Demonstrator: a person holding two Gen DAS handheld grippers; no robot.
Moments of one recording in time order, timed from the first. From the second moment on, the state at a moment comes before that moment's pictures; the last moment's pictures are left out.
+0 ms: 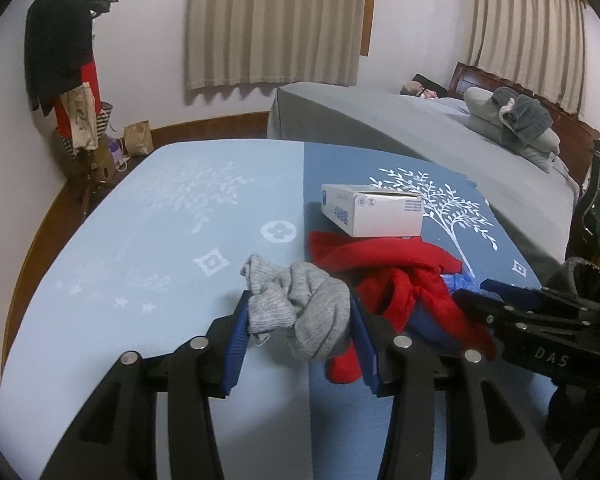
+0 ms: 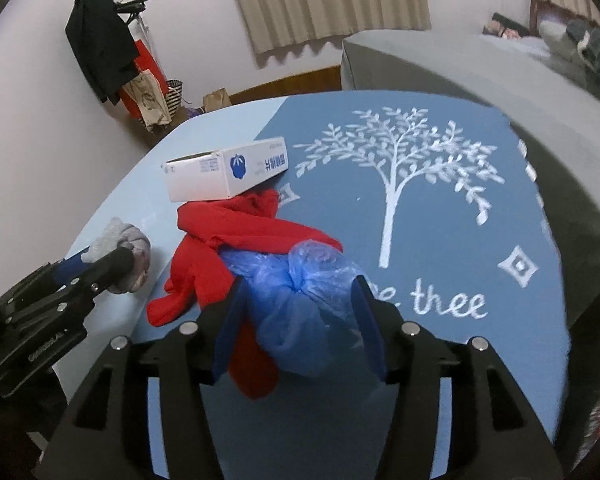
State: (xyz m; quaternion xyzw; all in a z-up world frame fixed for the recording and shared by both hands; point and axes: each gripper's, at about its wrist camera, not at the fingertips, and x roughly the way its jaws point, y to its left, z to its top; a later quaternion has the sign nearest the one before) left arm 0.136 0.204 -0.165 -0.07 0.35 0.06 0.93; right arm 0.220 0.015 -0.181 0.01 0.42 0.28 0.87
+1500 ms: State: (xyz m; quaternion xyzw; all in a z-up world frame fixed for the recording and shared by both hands) left arm 0.124 0.082 -0.105 -0.03 0.30 -0.05 0.95; right arm 0.145 -0.119 -0.099 0.04 0.32 0.20 0.92
